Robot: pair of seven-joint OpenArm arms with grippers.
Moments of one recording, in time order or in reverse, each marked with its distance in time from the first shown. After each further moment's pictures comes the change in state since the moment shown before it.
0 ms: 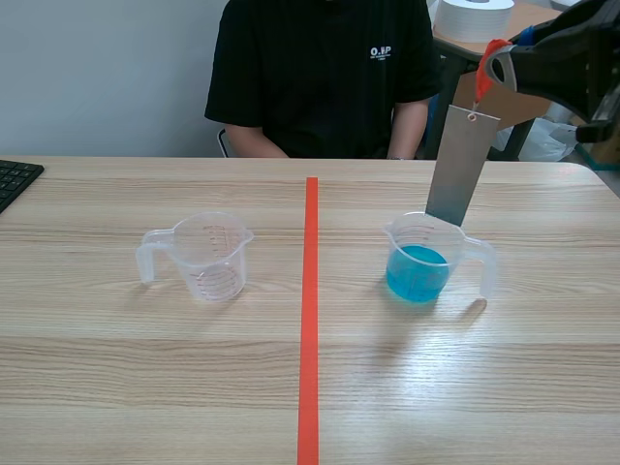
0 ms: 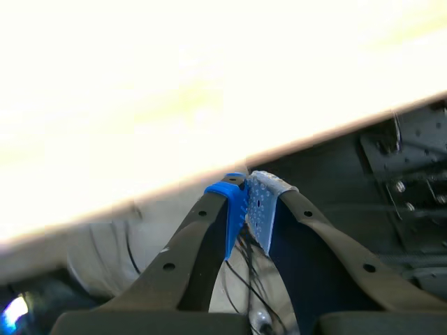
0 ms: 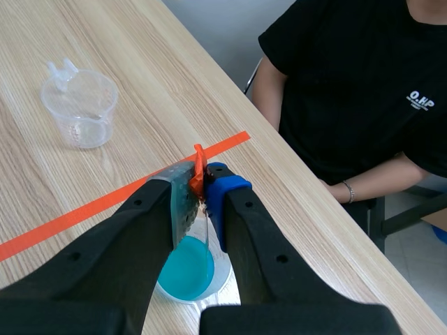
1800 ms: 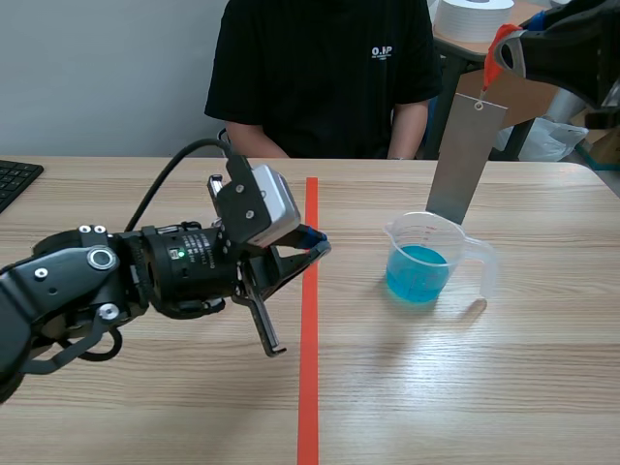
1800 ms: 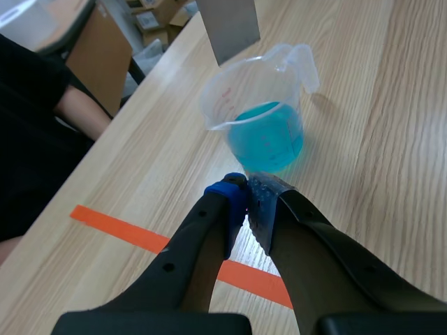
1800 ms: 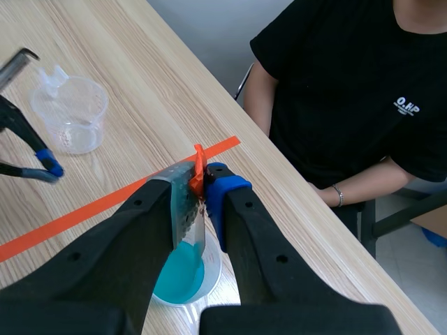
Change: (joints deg) left arm -74.2 11.8 51.3 -7.4 21.5 -3.6 9.5; right arm 0.0 0.0 1.6 0.0 0.0 0.0 0.2
